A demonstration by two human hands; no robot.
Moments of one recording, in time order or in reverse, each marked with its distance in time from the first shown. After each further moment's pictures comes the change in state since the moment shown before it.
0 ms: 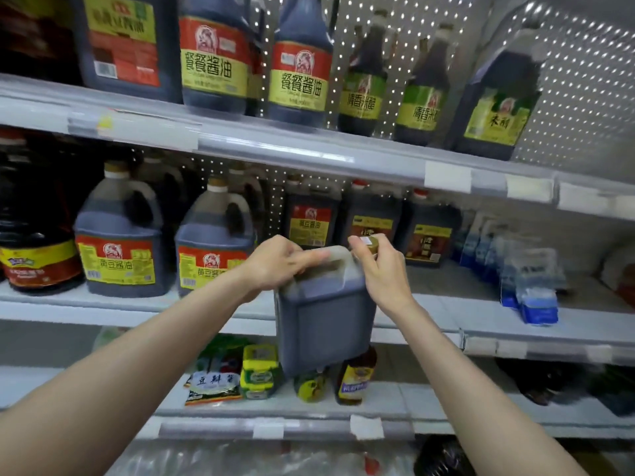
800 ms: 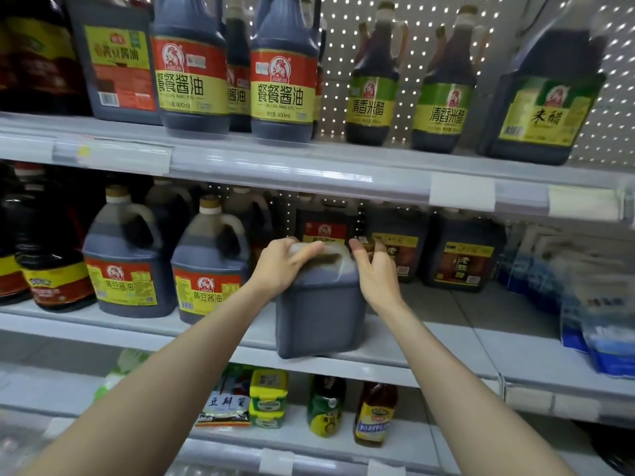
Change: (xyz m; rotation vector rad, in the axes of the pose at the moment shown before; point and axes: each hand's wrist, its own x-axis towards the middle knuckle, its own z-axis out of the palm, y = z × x) left_hand 0.085 -0.015 0.032 -0.026 0.384 -0.032; right_hand 0.080 0.046 0.025 0.221 -0.093 0.142
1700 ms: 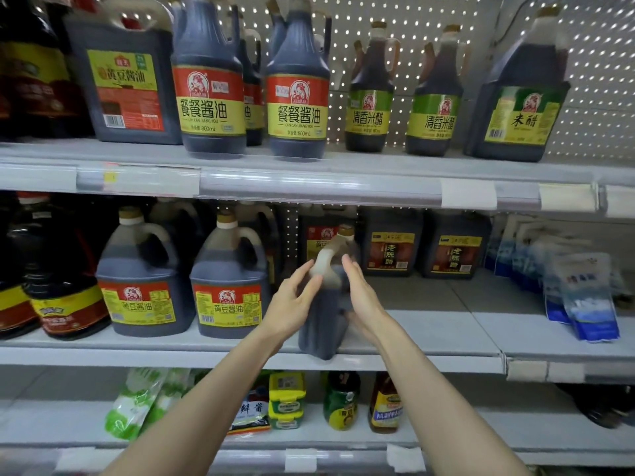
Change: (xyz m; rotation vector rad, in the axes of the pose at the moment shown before) left_hand -0.051 -0.028 -0.025 -0.254 -0.240 -0.024; right_hand -0.043 -0.018 0.057 0.419 -0.165 0.385
